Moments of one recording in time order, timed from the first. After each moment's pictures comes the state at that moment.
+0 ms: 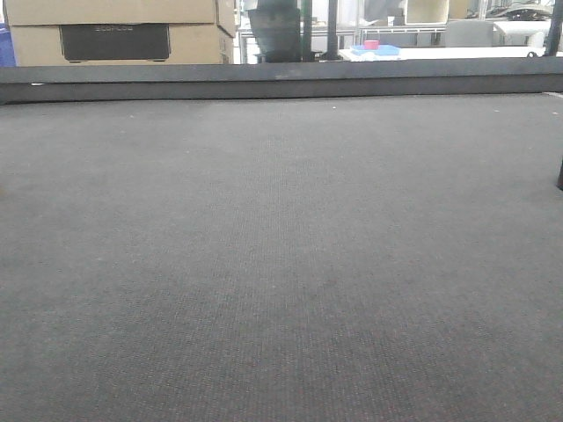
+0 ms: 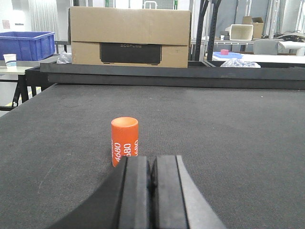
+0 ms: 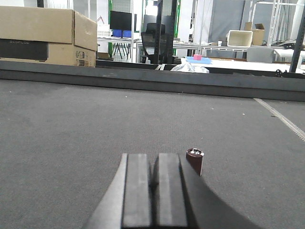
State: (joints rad) left arm -0.10 0.01 0.00 0.04 0.02 -0.03; right arm 0.13 0.01 0.00 0.07 0.02 -0.06
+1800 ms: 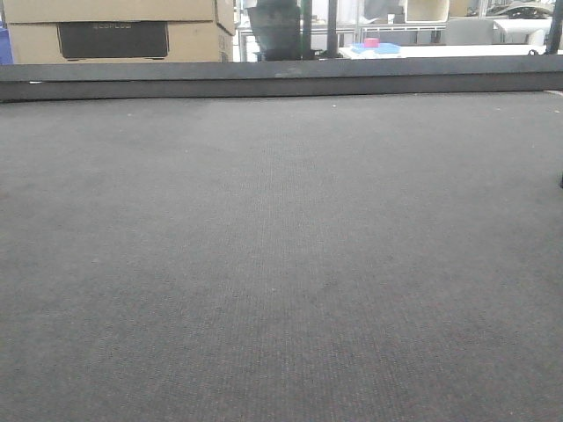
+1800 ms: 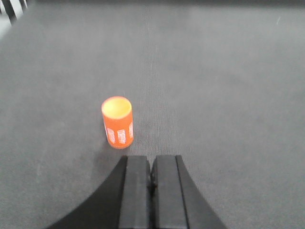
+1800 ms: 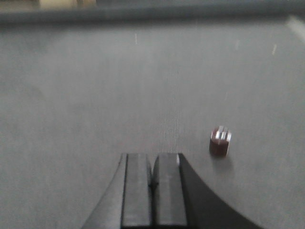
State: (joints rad) left arm -0.10 0.80 -0.81 0.04 0.58 -0.03; right arm 0.13 0.76 -0.66 0.20 0.42 -0.06
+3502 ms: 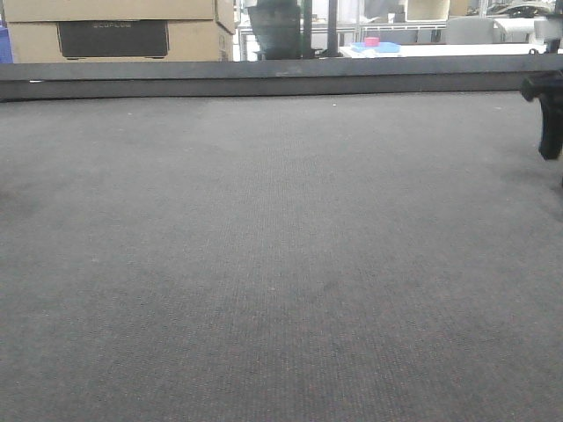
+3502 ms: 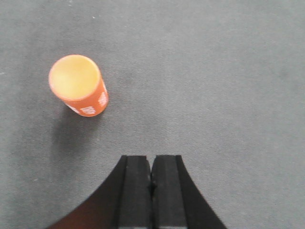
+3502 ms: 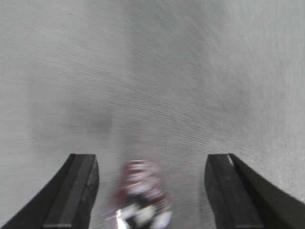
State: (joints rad) left arm -0.10 1.42 -1.28 -0.05 0.91 -0.03; right arm -0.06 2.02 -1.63 0.04 0.96 -0.06
